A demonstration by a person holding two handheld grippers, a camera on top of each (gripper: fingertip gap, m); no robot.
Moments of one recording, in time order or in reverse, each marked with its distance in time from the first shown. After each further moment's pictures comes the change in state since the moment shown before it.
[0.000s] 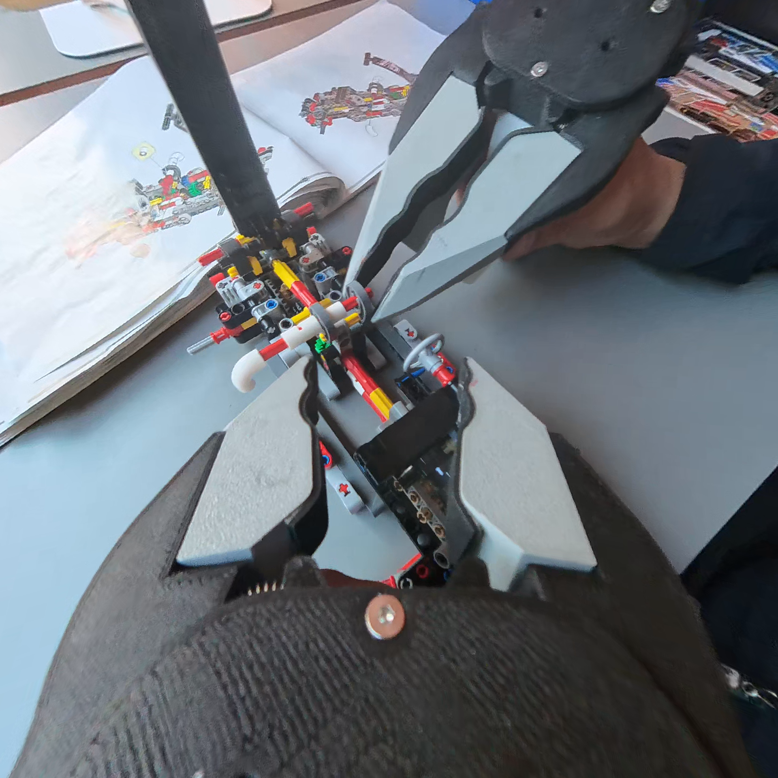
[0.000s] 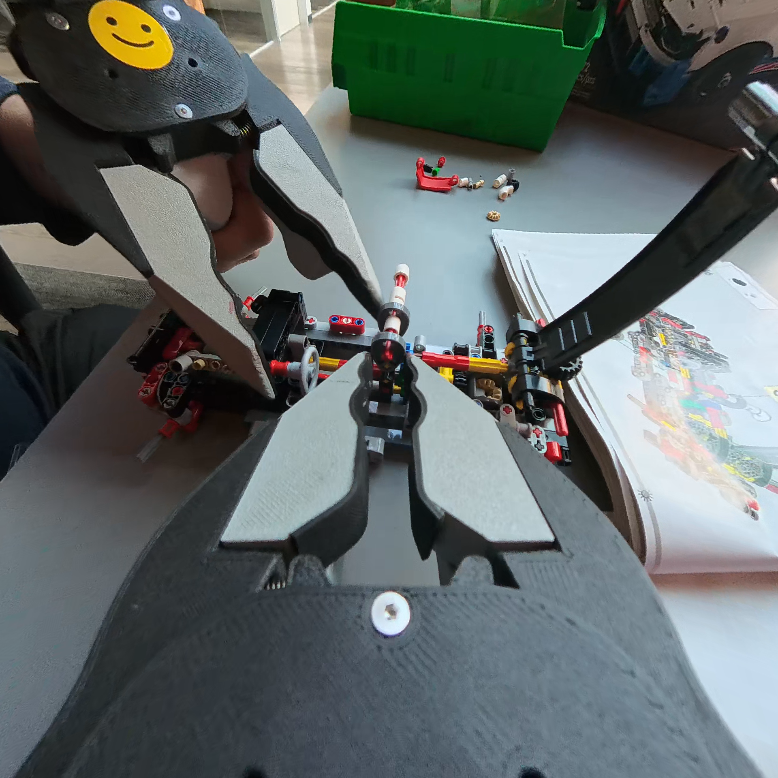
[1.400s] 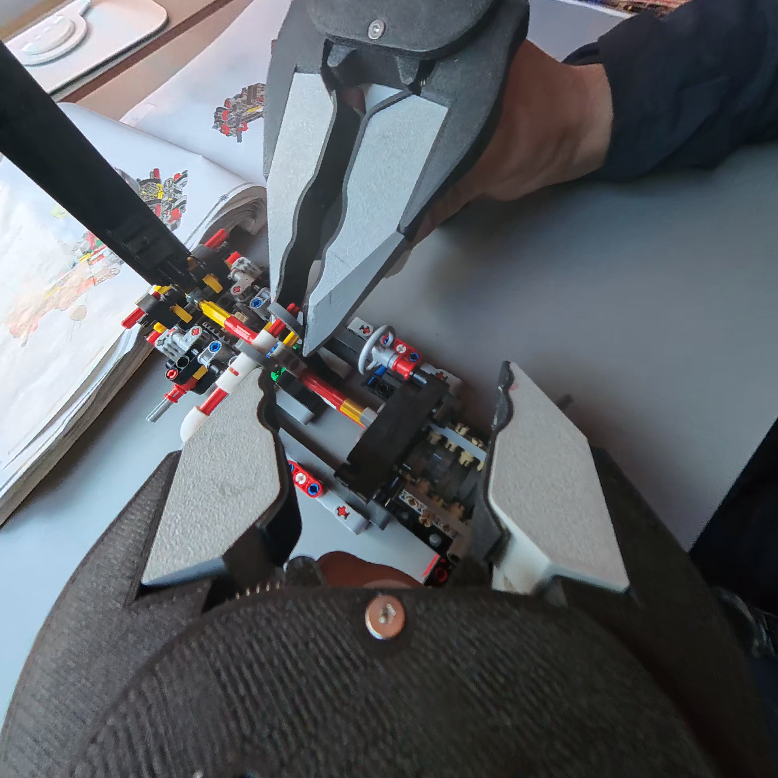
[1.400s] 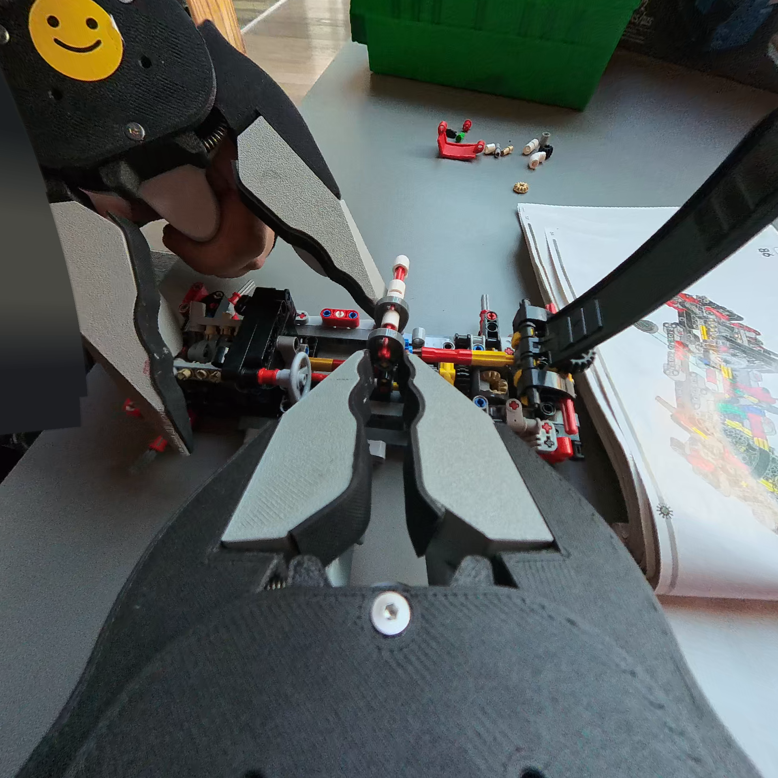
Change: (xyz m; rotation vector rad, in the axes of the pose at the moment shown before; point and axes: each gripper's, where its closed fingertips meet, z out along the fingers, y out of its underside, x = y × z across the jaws) left arm 0.026 0.006 0.012 -0.043 0.079 0.210; right arm -0.001 0.007 0.007 -0.075 -0.070 0.014
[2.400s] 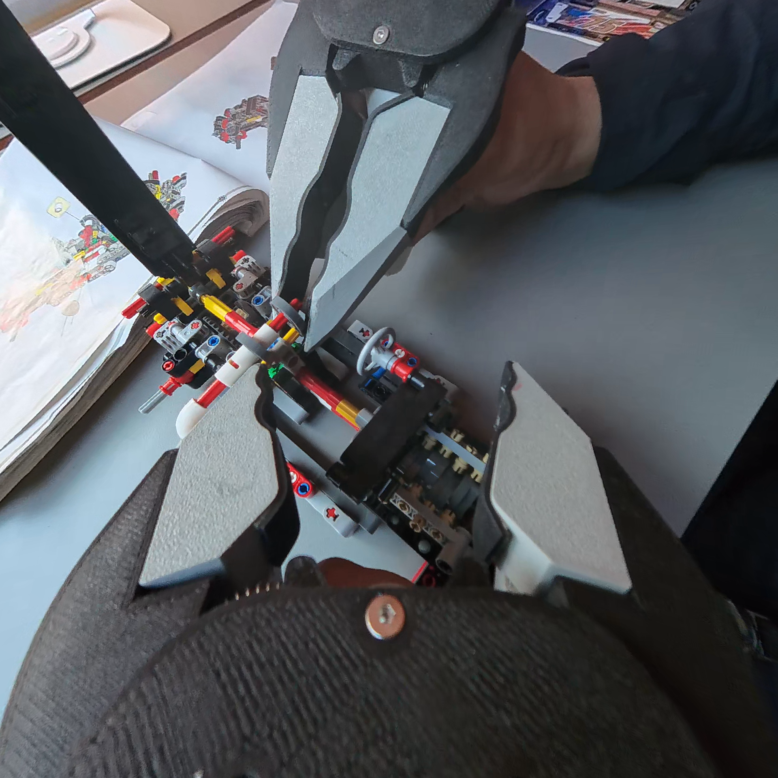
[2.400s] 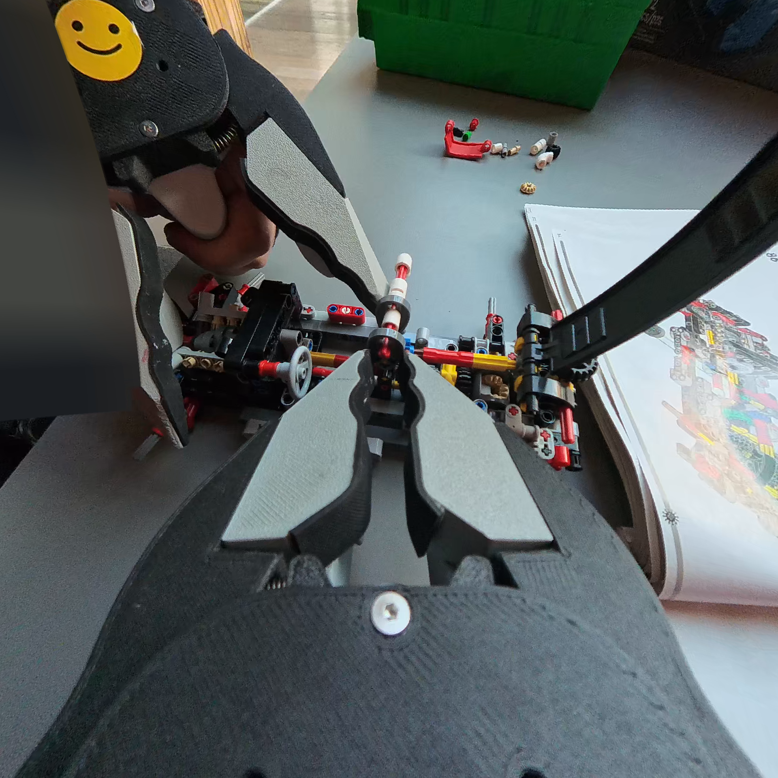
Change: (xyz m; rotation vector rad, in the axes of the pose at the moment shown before) left arm 0.002 0.001 -0.004 0.041 0.019 -0.018; right arm -0.004 -0.001 0.000 -0.009 -0.008 -0.011
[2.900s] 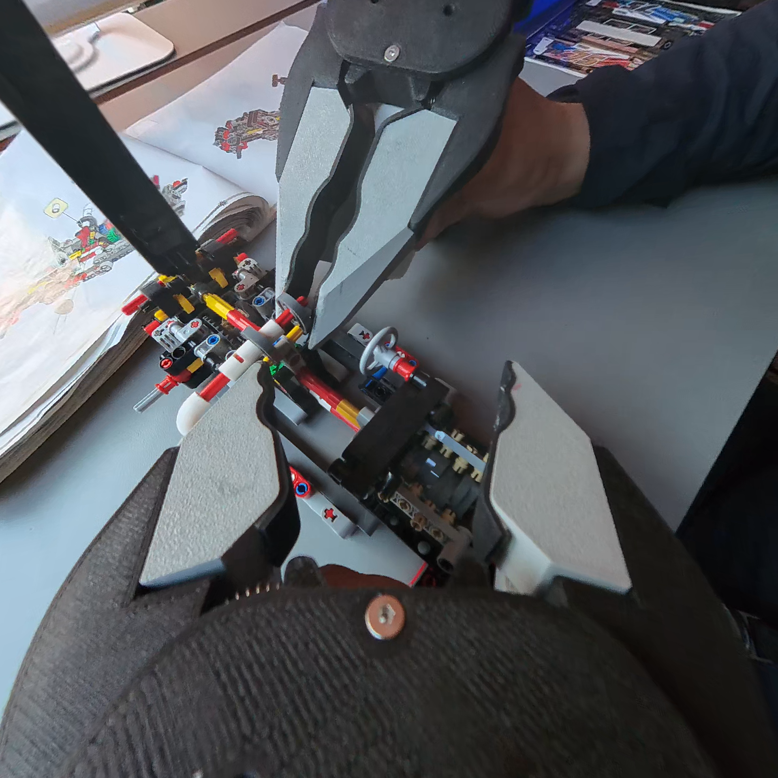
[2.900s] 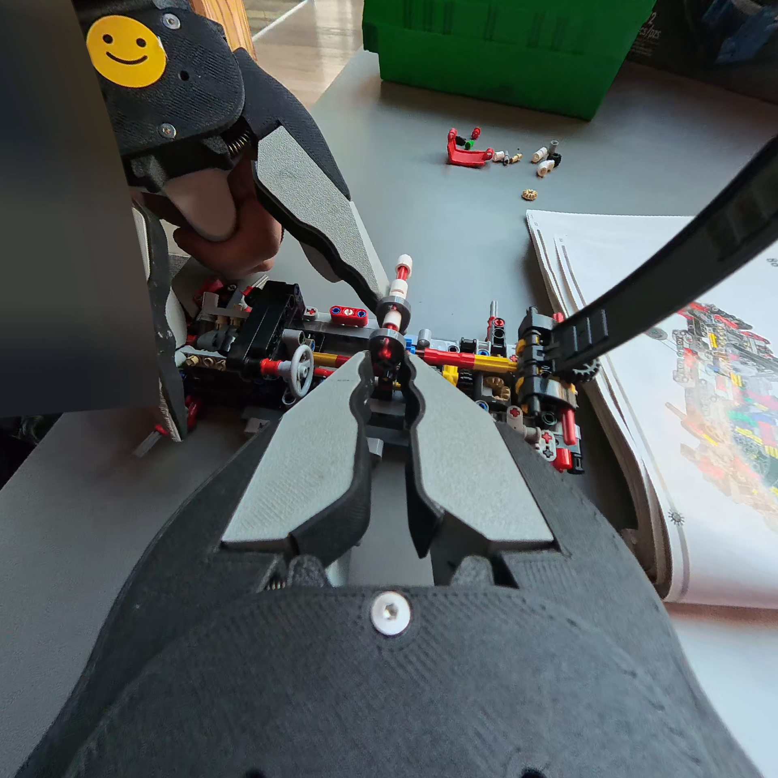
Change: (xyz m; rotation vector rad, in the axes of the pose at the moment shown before) left arm 0.001 -0.001 -0.002 0.044 0.020 -0.025; right arm -0.002 0.000 -0.001 0.023 -0.004 -0.003
